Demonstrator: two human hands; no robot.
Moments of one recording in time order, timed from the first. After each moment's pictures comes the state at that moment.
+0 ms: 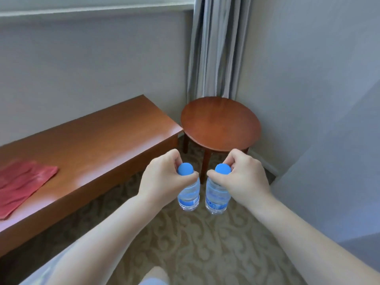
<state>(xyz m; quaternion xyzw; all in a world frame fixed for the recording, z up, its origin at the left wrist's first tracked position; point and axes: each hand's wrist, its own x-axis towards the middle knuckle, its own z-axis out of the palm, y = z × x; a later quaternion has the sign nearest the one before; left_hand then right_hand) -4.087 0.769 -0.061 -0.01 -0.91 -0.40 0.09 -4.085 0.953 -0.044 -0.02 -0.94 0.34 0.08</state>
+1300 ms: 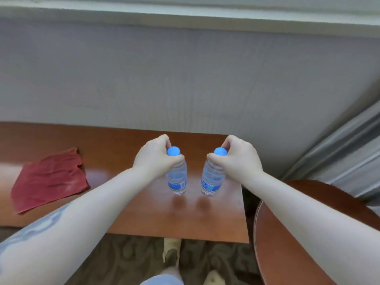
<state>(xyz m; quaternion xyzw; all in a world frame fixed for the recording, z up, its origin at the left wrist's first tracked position) -4.496 0.532 -0.111 0.39 -0.86 -0.30 0.12 -4.643 0.693 -0.095 0.32 -0.89 0.31 -0.11</state>
